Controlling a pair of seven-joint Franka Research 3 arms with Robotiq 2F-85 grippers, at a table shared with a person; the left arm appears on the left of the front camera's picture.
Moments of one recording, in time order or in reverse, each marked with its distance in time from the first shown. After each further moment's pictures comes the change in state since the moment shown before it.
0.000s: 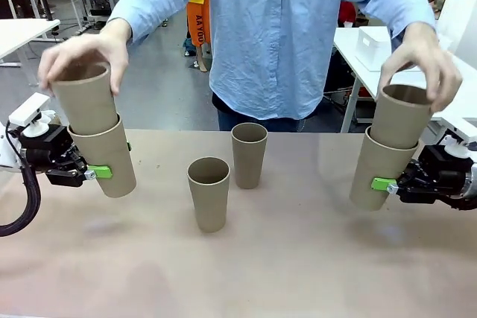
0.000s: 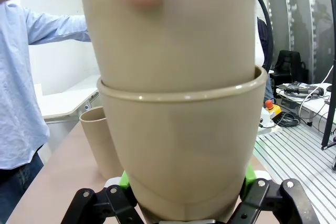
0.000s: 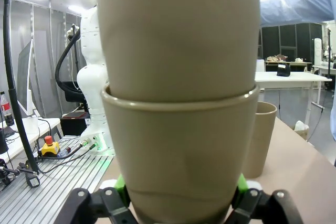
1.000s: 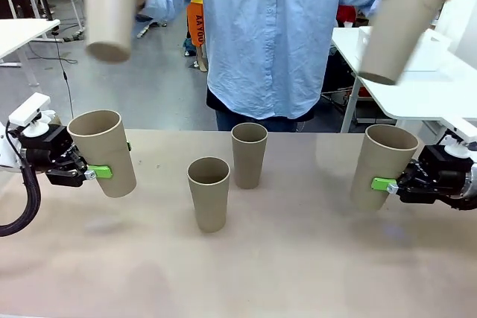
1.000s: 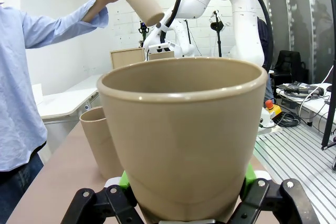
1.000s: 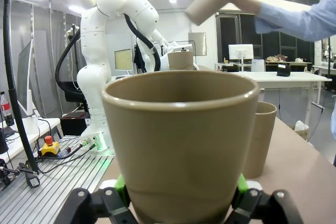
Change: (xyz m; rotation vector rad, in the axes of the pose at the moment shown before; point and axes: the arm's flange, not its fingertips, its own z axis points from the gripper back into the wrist) left arm 0.000 0.000 0.000 0.000 0.000 0.000; right arm 0.000 0.000 0.000 0.000 0.000 0.000
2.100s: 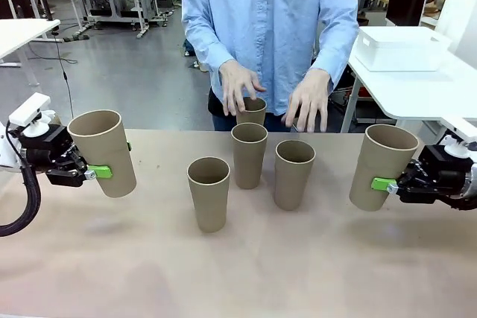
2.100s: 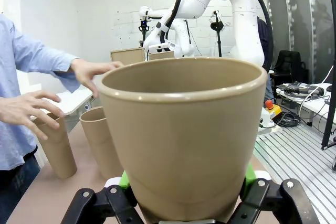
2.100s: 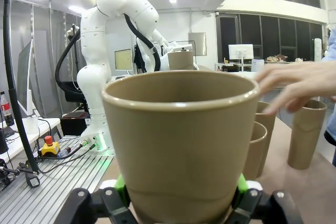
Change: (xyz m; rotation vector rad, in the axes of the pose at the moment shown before) left arm 0.000 0.000 0.000 0.000 0.000 0.000; right arm 0.000 0.000 0.000 0.000 0.000 0.000
